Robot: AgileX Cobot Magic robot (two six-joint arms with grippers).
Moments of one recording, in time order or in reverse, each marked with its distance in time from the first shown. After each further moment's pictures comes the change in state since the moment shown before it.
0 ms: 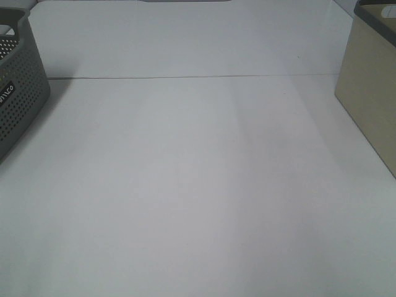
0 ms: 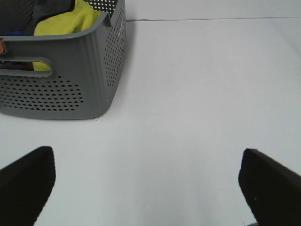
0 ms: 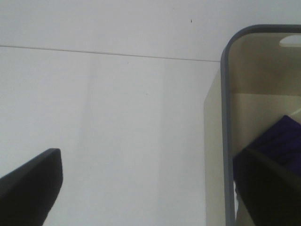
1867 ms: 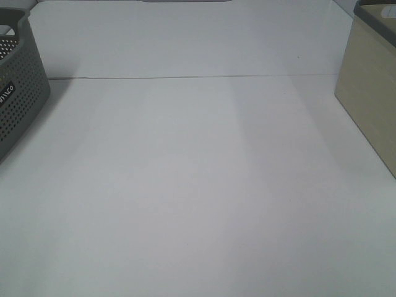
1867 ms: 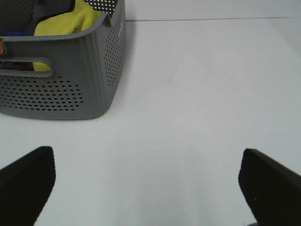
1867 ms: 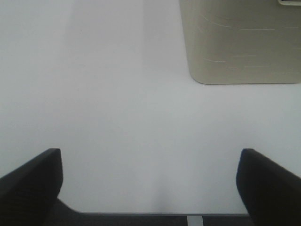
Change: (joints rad) left arm 0.000 0.000 0.000 0.000 0.000 0.001; right arm -0.099 -1.875 1.670 -0.021 -0.111 -0.025
